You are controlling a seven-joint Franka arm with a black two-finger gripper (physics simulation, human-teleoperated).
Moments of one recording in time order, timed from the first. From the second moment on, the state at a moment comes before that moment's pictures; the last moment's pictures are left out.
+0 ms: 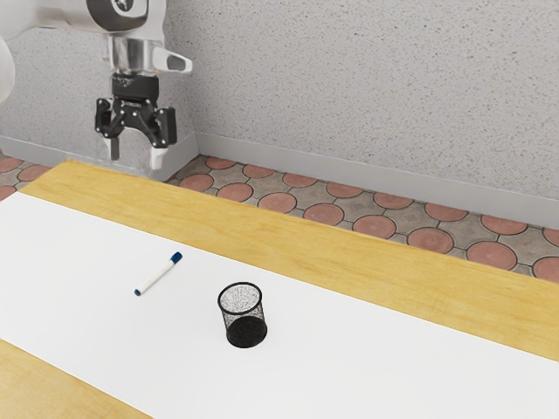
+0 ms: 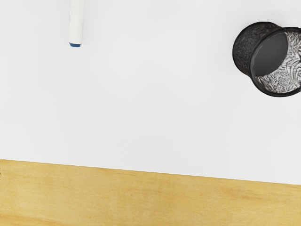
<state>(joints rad) -0.04 0.24 0.11 -1.27 0.01 1.15 -0.02</state>
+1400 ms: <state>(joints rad) -0.04 0.43 0.29 -1.90 -0.05 2.30 0.29</state>
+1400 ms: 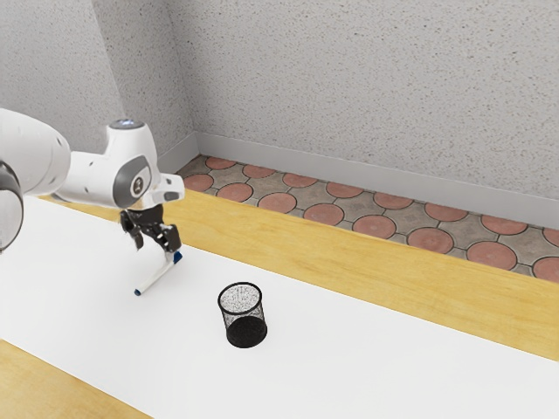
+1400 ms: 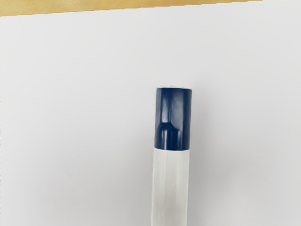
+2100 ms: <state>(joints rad) -0.04 0.53 0.30 -1.81 -0.15 2.26 0.39</state>
